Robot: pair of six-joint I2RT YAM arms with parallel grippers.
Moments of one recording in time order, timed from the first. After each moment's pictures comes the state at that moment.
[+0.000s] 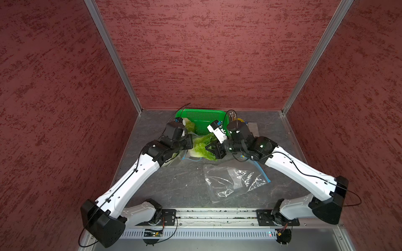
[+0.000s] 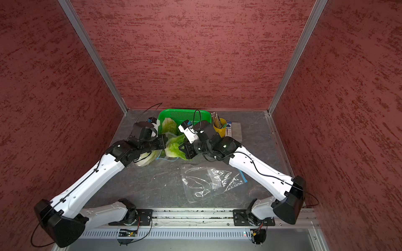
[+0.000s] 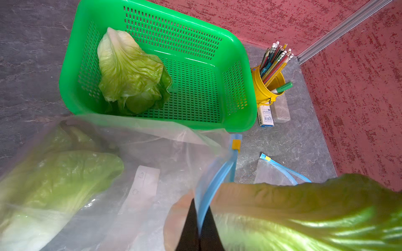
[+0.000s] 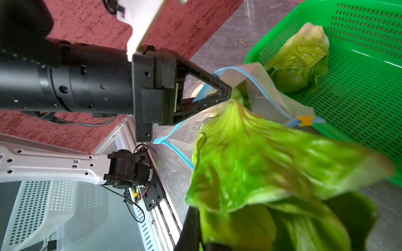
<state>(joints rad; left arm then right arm) -0.51 1.15 1.15 -0.68 -0.01 -0.53 0.85 1.40 1.41 -0.59 -0.34 0.32</state>
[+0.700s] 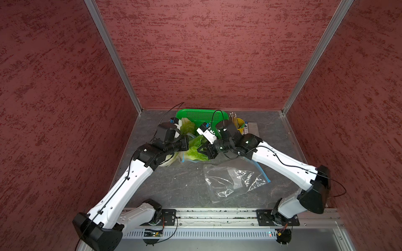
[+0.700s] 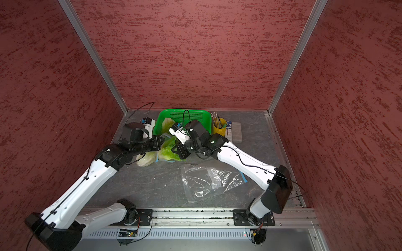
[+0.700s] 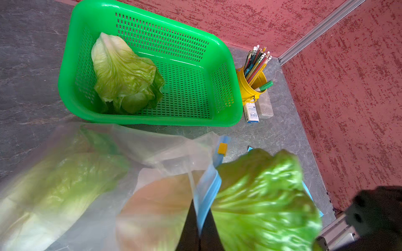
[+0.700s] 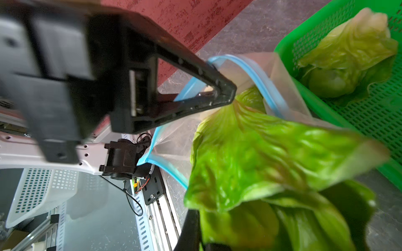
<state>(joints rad) -0.46 1.07 1.14 -0.72 0.09 -0.50 0.87 1.57 1.47 -0.56 -0.45 0.23</state>
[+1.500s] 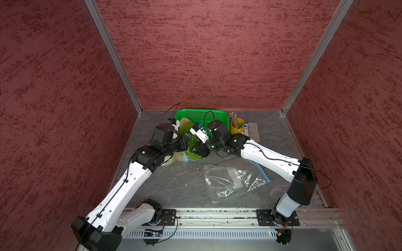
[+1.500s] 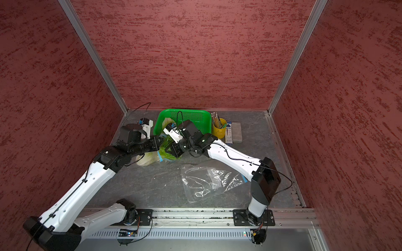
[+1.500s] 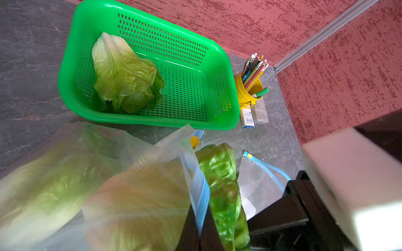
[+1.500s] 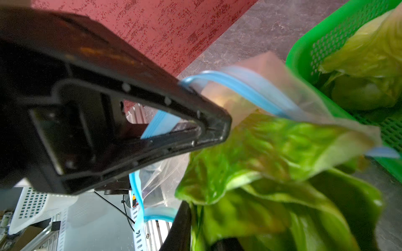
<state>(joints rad) -0.44 1.03 1.10 -0.68 0.11 -0.54 0.87 1.69 1.50 -0.43 -0.49 0.27</state>
